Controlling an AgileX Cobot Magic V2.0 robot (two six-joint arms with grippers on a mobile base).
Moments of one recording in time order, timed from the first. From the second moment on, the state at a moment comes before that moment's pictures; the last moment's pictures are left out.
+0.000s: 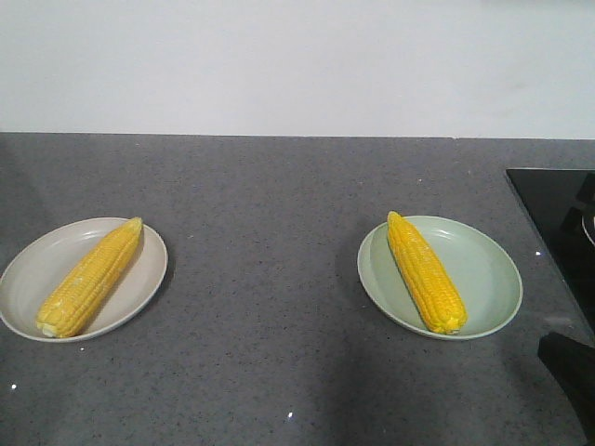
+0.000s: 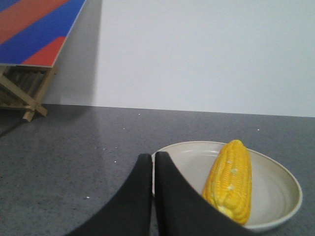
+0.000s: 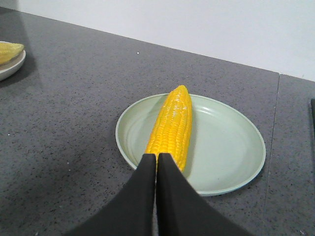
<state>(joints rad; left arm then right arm) 0.08 0.04 0.02 -0.94 -0.02 0.87 0.01 0.38 -0.24 0.97 0.43 -1.16</state>
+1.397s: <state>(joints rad) 0.06 -0.01 0.02 -0.03 0.14 -0.22 0.01 0.38 -0.24 0.98 0.43 -1.16</state>
